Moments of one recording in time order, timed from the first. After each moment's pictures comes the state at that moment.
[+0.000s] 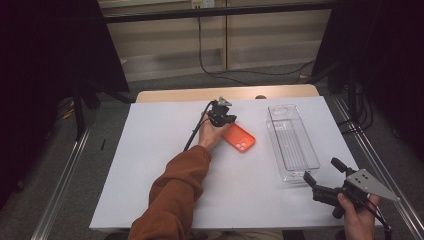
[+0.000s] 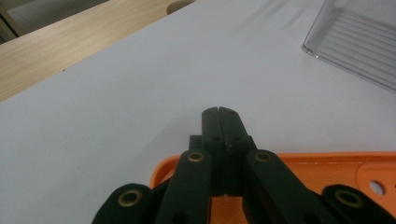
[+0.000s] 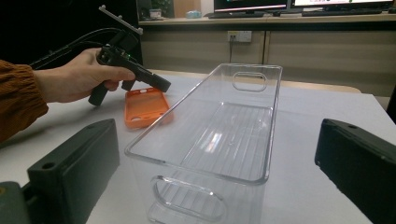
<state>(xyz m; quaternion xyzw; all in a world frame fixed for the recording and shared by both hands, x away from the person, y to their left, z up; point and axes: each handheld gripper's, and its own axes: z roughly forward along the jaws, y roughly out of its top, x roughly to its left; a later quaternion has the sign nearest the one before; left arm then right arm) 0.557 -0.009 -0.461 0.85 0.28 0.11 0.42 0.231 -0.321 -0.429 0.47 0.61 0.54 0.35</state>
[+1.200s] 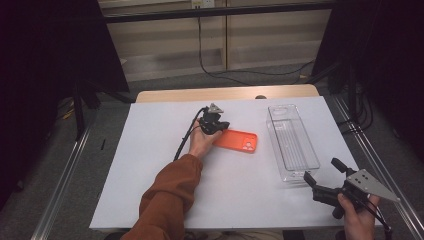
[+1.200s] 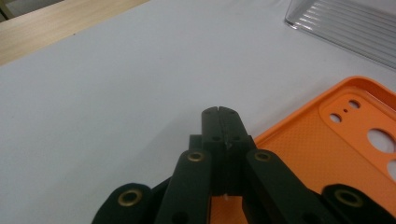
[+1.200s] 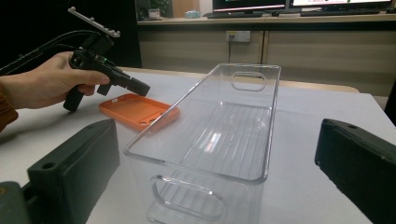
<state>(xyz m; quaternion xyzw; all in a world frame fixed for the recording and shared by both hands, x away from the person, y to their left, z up) 0.529 0.022 -0.462 0.85 0.29 0.10 0.43 0.231 -0.321 -0.430 0.47 0.61 0.53 0.35</state>
